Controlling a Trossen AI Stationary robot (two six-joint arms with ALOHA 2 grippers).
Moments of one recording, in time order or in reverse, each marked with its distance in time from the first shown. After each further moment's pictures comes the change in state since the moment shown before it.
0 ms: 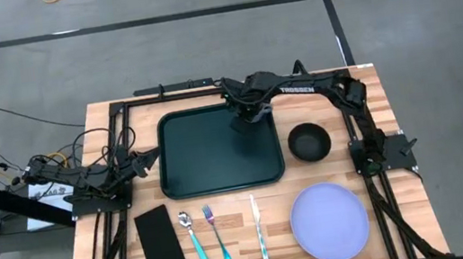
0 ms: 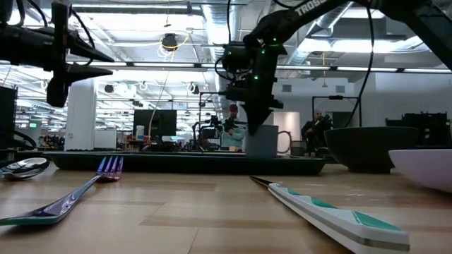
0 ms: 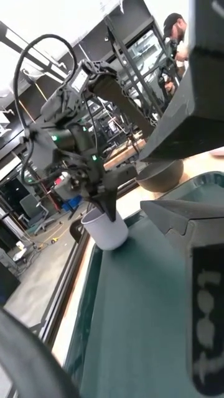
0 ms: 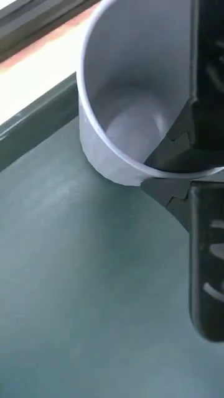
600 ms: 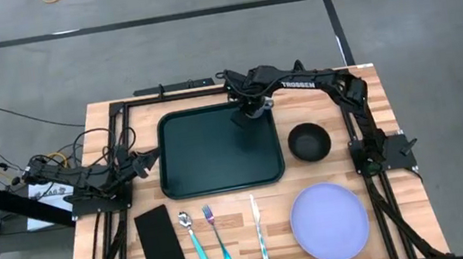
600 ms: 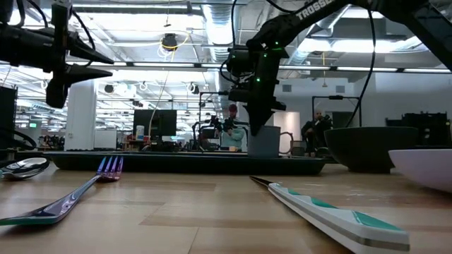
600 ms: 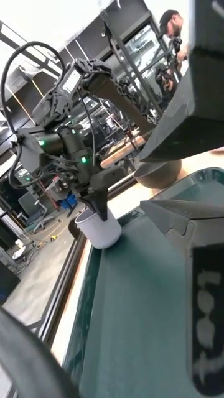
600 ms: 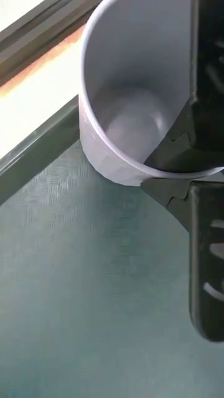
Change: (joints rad) left arm 0.000 0.000 0.000 -0.020 0.000 0.000; right arm -0.049 0.000 0.000 0.002 -0.032 0.001
